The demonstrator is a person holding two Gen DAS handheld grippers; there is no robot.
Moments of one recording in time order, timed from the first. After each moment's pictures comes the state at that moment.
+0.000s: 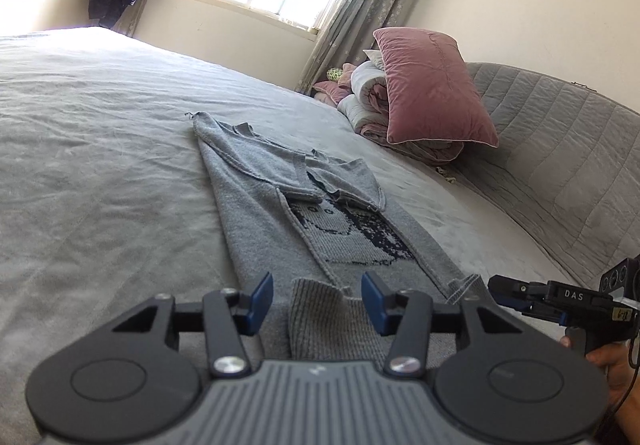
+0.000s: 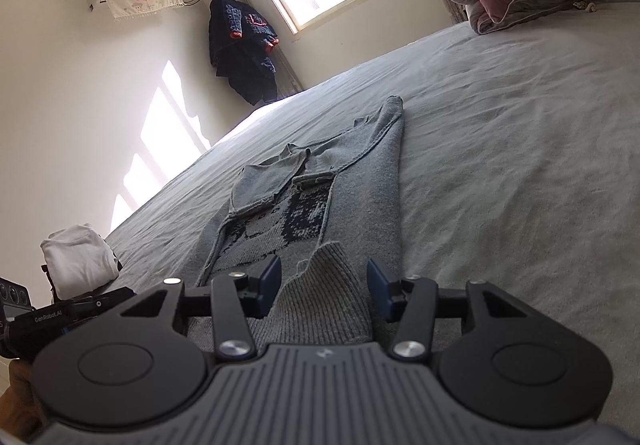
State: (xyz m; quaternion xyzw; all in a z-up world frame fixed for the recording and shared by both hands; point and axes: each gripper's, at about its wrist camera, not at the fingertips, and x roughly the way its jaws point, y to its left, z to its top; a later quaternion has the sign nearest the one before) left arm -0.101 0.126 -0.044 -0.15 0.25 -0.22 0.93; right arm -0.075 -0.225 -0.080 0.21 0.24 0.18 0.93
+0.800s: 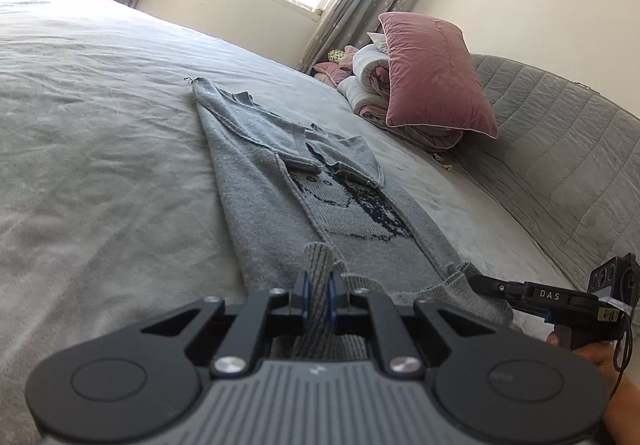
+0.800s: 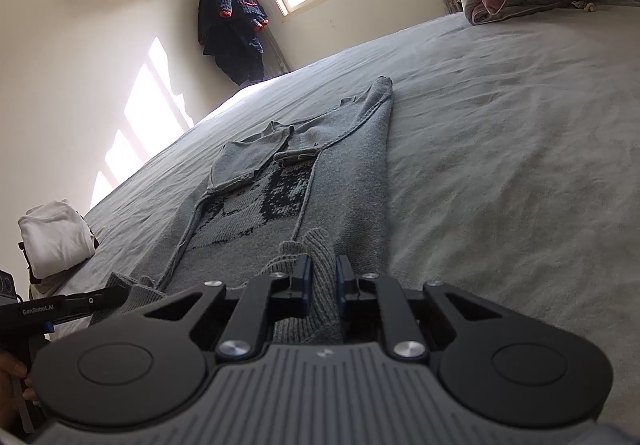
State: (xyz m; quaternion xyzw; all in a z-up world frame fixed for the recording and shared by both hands) left arm -0.101 0.128 -0.059 -0.19 0.28 -0.22 0.92; right arm -0.067 -0.214 -0.090 0.19 0.26 0.16 0.93
